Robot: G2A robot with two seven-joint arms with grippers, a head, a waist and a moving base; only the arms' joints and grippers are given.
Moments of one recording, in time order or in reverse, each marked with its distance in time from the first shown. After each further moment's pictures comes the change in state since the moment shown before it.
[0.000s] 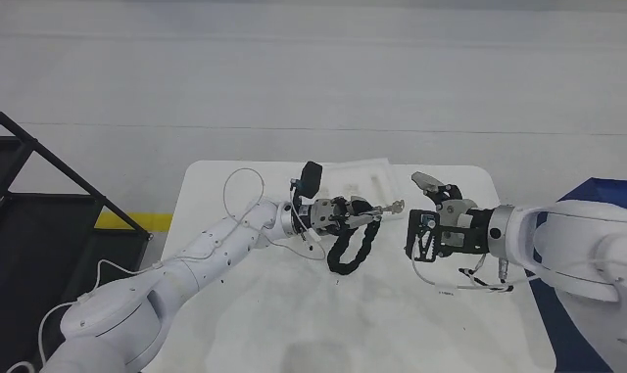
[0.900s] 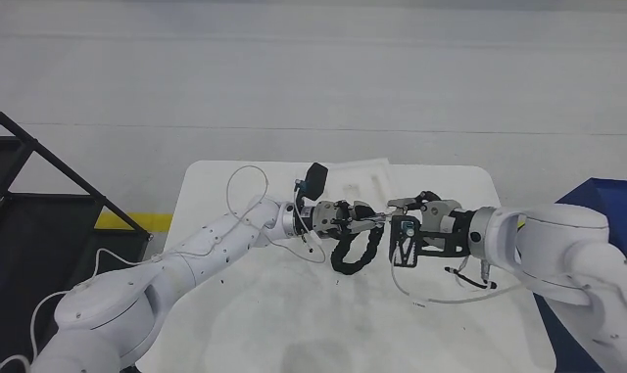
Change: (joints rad) left arm -0.058 0.017 0.109 -0.024 -0.071 0.000 0.000; right arm 0.049 -0.004 -0.114 -0.015 -0.137 0.035 -0.059
